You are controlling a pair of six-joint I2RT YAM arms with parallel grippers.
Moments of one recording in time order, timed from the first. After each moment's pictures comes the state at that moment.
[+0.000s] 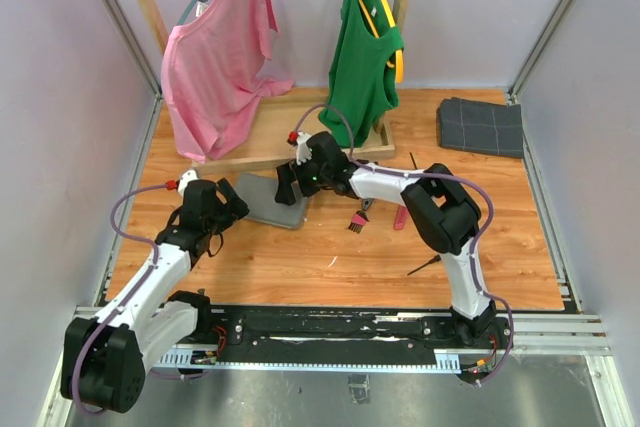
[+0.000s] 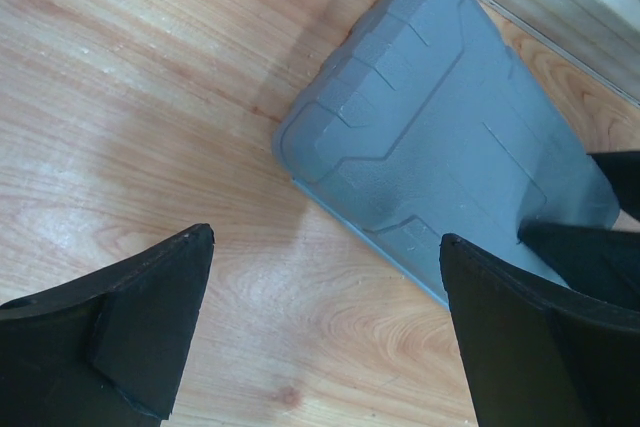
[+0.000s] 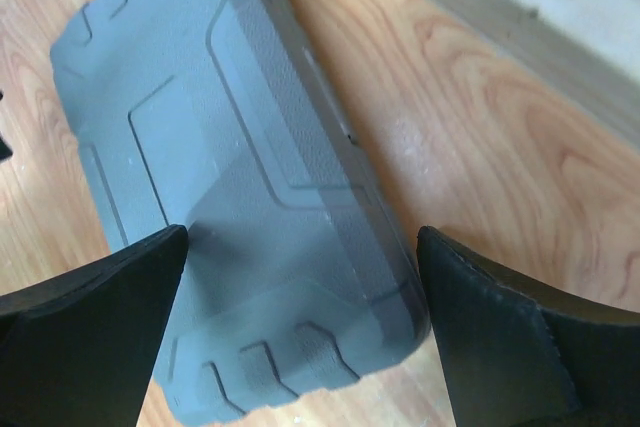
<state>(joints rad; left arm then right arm) -0.19 0.91 0.44 -0.25 -0.22 -0.72 0.76 2.13 1.43 0.06 -0.36 0.26</state>
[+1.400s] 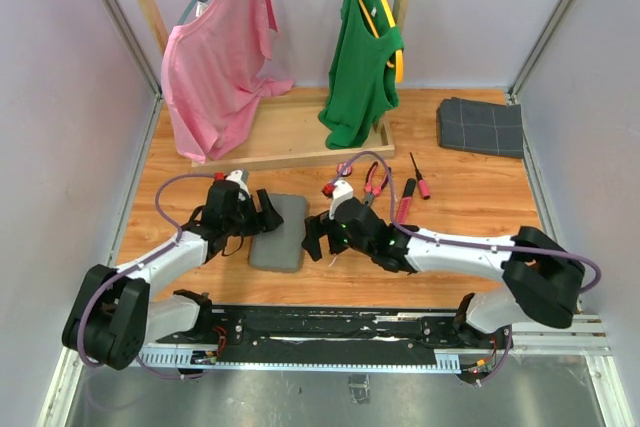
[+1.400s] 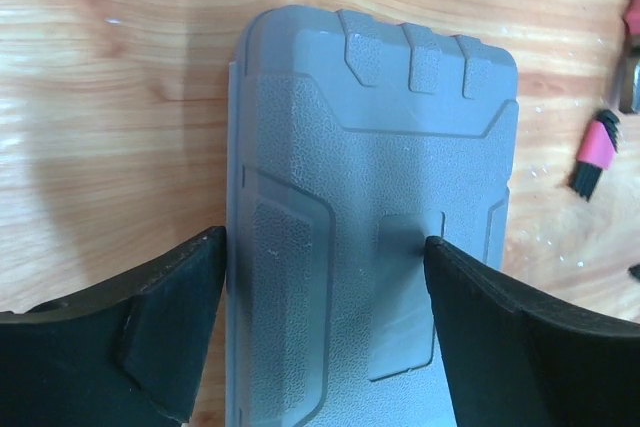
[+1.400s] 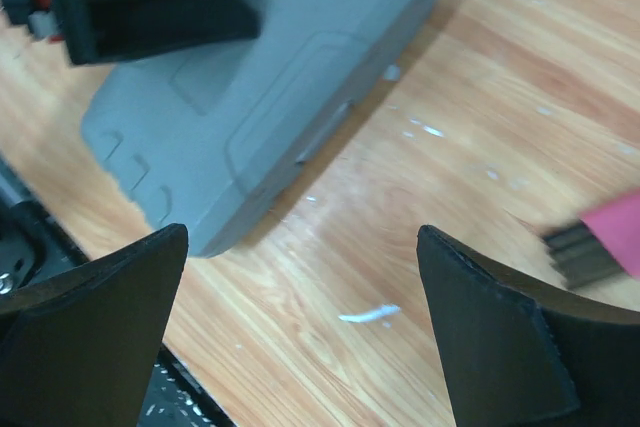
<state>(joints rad) -0.30 1.14 0.40 0.02 0.13 -0.54 1.06 1.46 0.74 0.14 0.09 0.45</state>
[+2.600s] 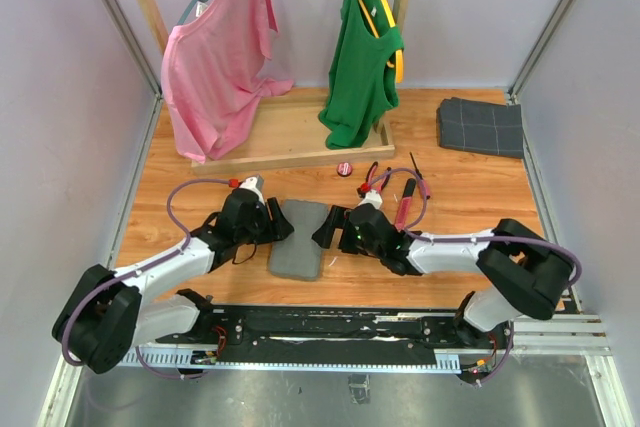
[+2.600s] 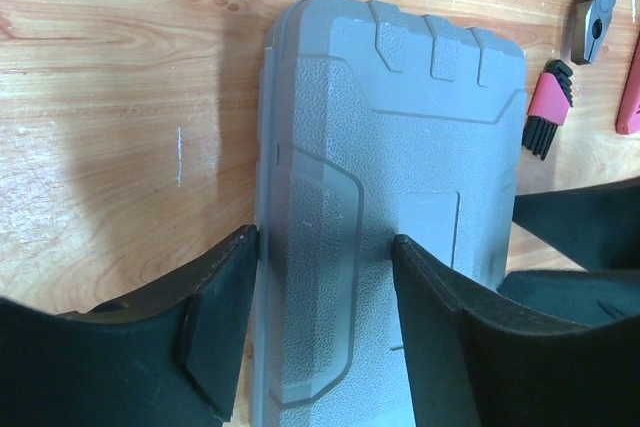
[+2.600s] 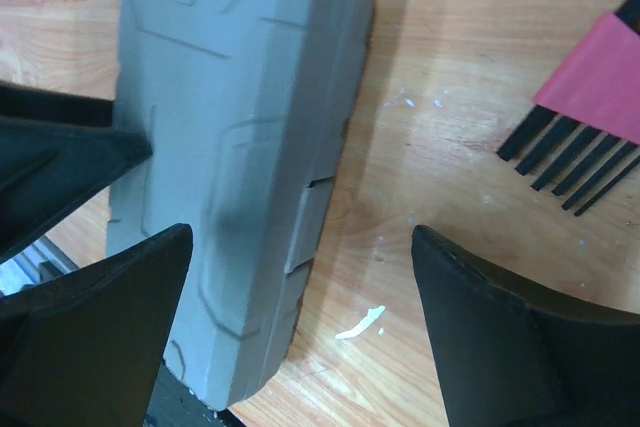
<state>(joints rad) -0.54 1.12 0.40 0.02 0.01 -0.67 0.97 1.47 0.56 0.30 0.17 0.93</state>
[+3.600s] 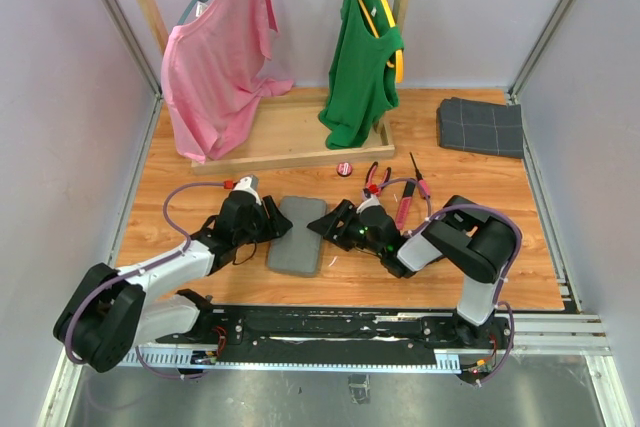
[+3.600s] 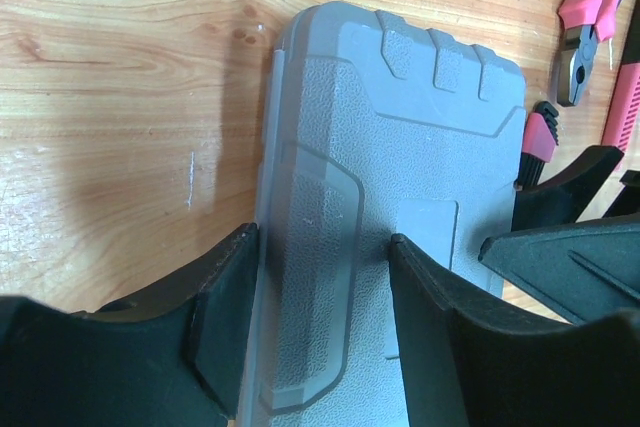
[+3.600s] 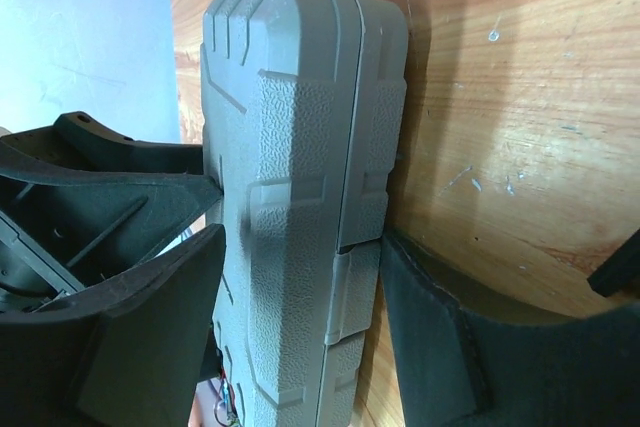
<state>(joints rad) -0.53 1.15 0.35 0.14 0.00 -0.73 0.86 1.81 0.46 1.01 -0.08 1.24</state>
